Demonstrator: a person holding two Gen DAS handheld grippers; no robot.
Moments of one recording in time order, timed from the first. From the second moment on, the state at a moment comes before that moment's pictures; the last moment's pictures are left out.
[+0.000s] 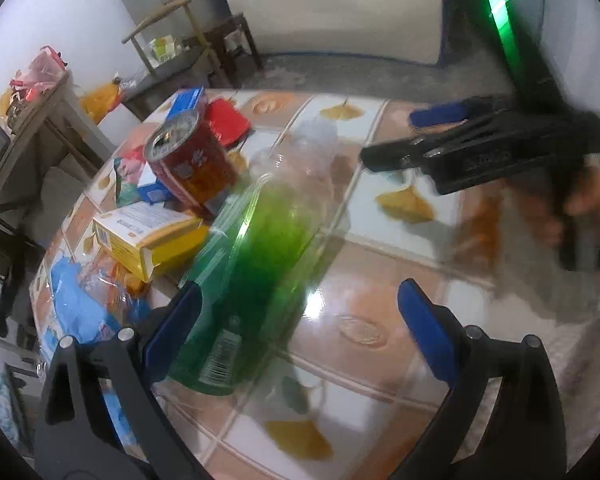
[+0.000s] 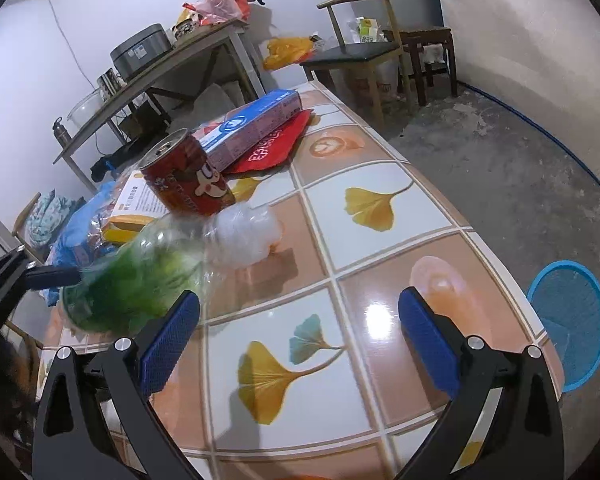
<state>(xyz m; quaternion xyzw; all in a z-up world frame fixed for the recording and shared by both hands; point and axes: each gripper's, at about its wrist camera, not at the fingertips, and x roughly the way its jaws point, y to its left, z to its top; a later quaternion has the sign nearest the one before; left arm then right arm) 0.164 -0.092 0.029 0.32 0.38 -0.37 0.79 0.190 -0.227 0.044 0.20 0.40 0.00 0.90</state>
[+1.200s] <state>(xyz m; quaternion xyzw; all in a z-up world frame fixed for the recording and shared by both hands) 0.187 -0.095 -0.008 0.18 0.54 -0.33 0.76 0.176 -0.234 0.031 0.21 0.39 0.03 0.89</state>
